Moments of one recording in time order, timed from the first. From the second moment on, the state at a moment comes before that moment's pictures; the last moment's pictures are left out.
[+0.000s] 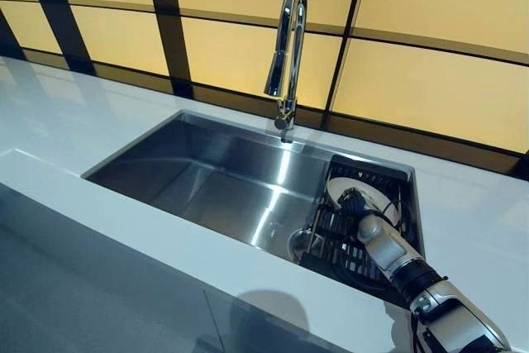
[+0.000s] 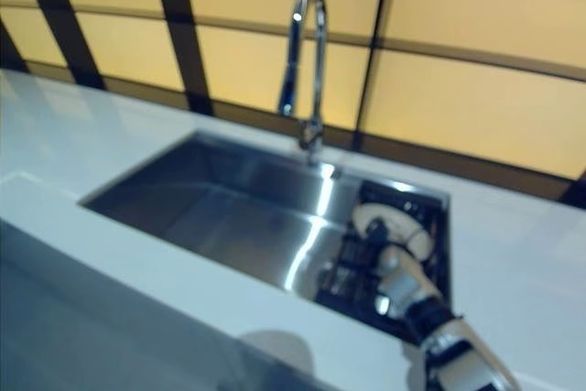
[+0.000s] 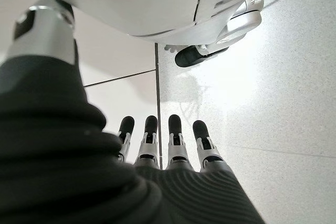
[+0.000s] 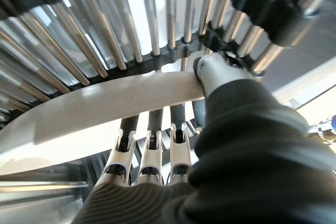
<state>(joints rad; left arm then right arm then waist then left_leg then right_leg) 0.04 0.30 -0.33 1.04 0.03 0.01 0.06 -0.63 -0.44 0.44 0.50 -0.21 0.52 -0.18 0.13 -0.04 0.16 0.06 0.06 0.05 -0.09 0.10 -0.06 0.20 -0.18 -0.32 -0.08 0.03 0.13</state>
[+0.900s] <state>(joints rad) 0.05 0.32 -0.33 1.04 0.03 0.01 0.05 -0.63 -0.45 0.42 0.49 -0.21 0.51 -0.18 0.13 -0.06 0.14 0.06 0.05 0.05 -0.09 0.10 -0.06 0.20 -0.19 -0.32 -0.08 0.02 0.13</state>
